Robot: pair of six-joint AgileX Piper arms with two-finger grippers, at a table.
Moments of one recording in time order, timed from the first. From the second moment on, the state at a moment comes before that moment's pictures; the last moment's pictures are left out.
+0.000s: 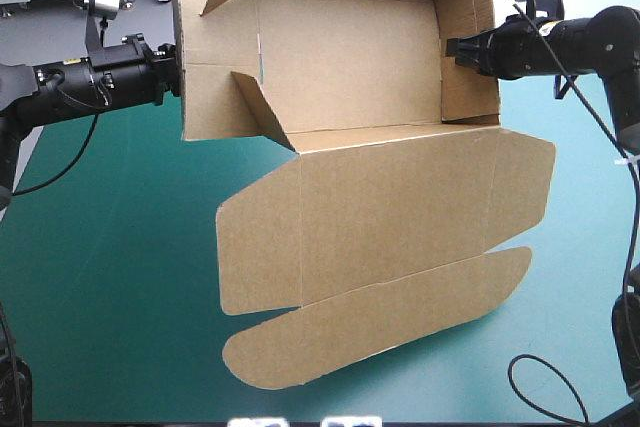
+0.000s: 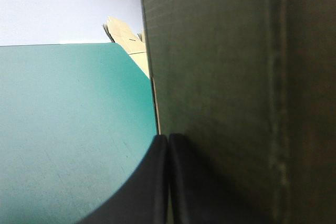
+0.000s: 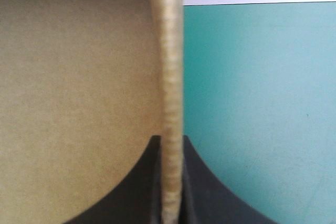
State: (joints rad) left arm 0.06 1.44 -1.61 -1.32 1.21 0.57; right arm 0.04 1.64 -1.91 0.49 1.06 -0.11
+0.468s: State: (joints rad) left arm 0.06 1.40 -1.61 -1.30 1.24 0.57; right arm 0.04 1.68 -1.91 0.50 1.02 -0.11
